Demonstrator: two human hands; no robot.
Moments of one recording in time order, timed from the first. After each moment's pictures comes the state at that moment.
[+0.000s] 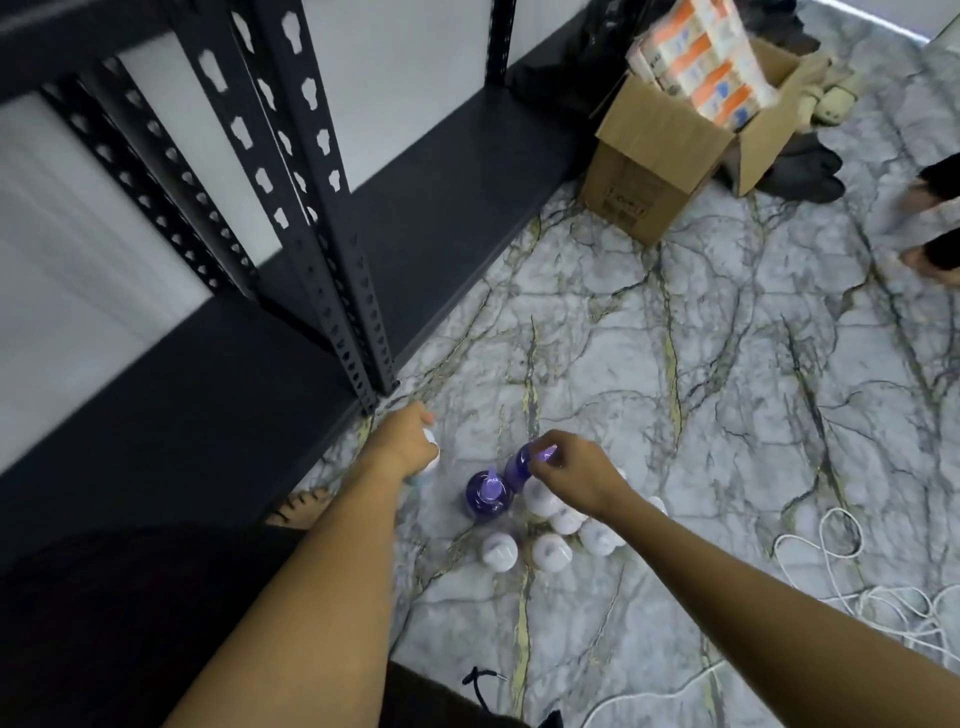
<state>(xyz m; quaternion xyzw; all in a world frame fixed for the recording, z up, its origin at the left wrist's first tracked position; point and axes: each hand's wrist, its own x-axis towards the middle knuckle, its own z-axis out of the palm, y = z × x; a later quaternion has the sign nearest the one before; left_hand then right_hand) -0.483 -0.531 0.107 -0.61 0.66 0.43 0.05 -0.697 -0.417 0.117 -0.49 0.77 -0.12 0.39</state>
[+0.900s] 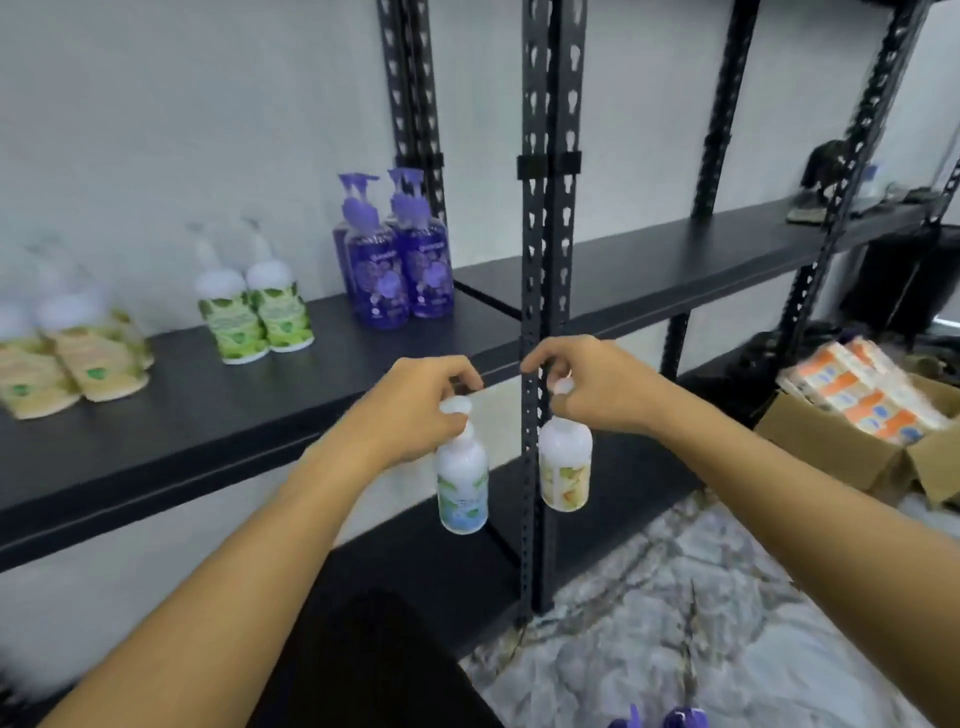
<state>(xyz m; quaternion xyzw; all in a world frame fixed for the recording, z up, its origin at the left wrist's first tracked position) -0.336 -0.462 0.490 -0.58 0.77 0.13 -0.22 -0.564 -0.493 0.496 -0.81 0.51 -0.22 0.18</state>
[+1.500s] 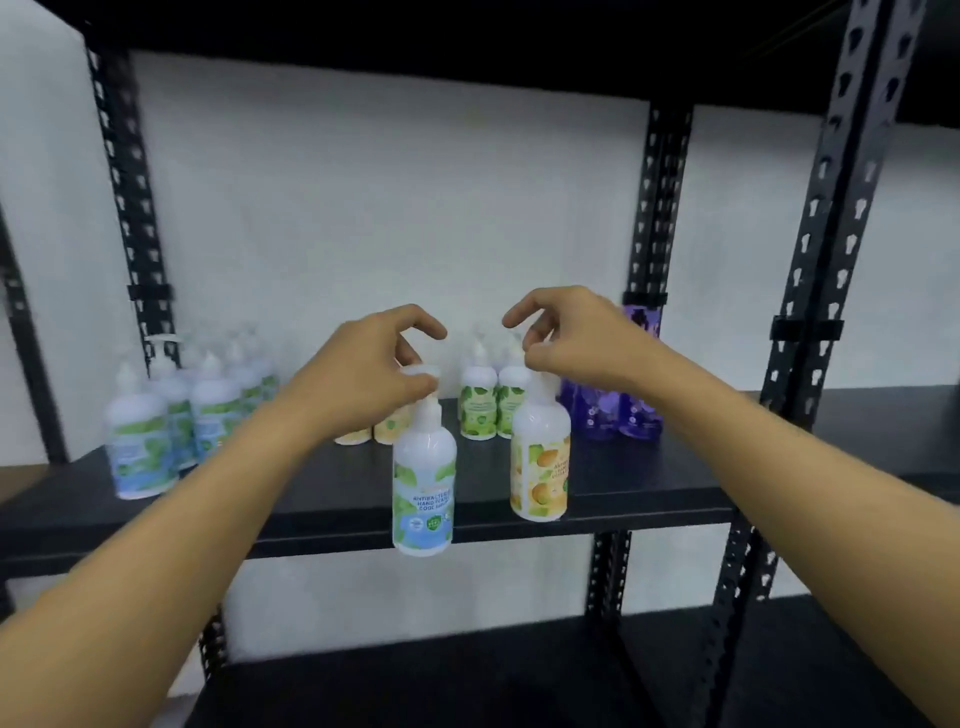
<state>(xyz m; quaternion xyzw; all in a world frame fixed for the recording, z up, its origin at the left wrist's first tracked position) -0.156 -0.321 0.629 -0.69 0.61 -0.03 -0.38 -0.347 -0.465 0.650 -0.89 0.26 -0.32 0.16</state>
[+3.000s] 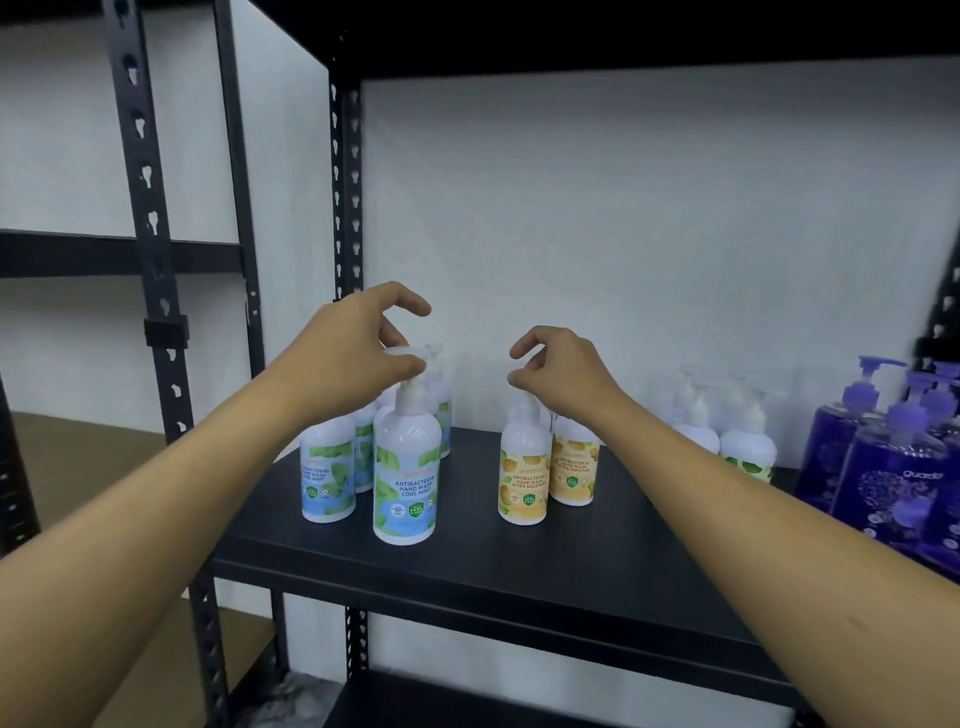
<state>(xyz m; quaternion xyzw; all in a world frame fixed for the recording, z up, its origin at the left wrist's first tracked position) 0.015 -0.268 0.655 -0.79 0.46 -0.14 -0.37 -0.071 -0.499 0.621 -0.88 0.18 -0.34 0.28</state>
